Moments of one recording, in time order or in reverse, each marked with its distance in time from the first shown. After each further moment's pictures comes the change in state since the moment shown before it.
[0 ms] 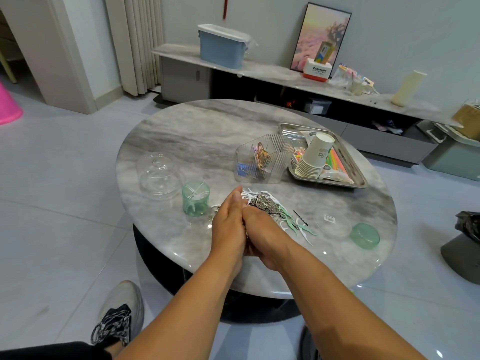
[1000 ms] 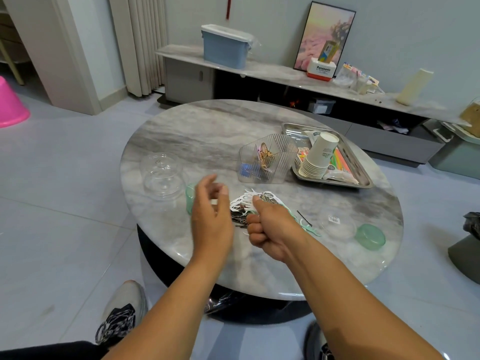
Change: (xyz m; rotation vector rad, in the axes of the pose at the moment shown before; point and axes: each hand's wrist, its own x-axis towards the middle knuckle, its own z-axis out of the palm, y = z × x) left_hand 0.016 0.010 -0.032 0.420 0.234 0.510; right_hand 0.006 -0.011 -0.015 0.452 0.008 0.081
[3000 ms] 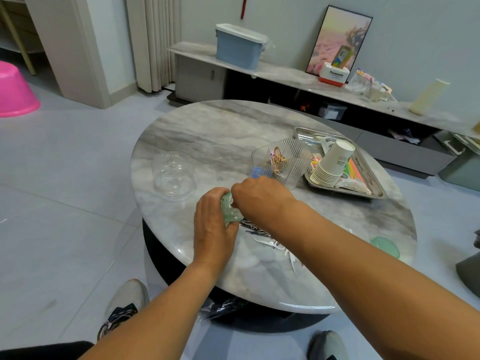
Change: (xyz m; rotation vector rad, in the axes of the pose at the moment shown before) left_hand 0.010 -0.054 -0.013 0.328 -0.049 0.346; right_hand 0.009 -0.048 0.058 -2.287 0.032 -0.766
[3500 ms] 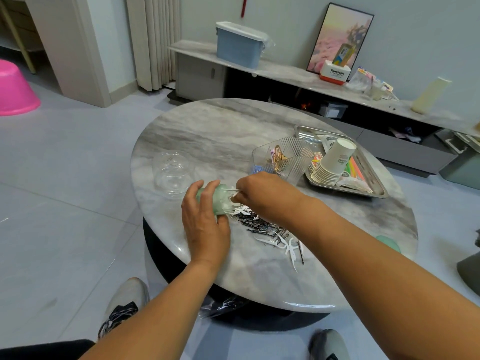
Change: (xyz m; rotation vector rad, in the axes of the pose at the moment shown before) left_hand 0.004 0.007 -0.007 0.043 0.109 -0.141; right_hand 0.003 0.020 0.009 0.443 0.020 0.011
